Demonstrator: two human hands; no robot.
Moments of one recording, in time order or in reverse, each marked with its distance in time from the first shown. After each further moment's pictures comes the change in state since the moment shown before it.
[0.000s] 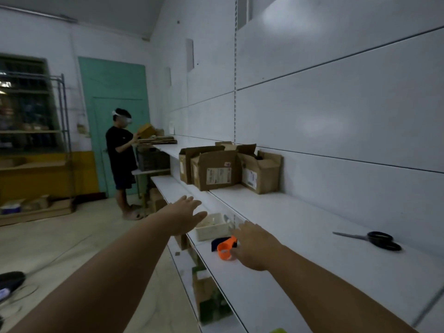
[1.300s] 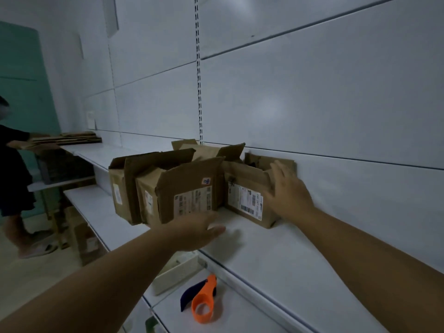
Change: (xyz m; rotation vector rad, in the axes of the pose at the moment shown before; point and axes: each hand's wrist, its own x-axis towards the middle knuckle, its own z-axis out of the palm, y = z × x) left_hand 0.327 -0.033 0.039 -0.168 -0.175 0.483; right_hand 0.300 0.165 -0.024 -0.197 0.543 0.419
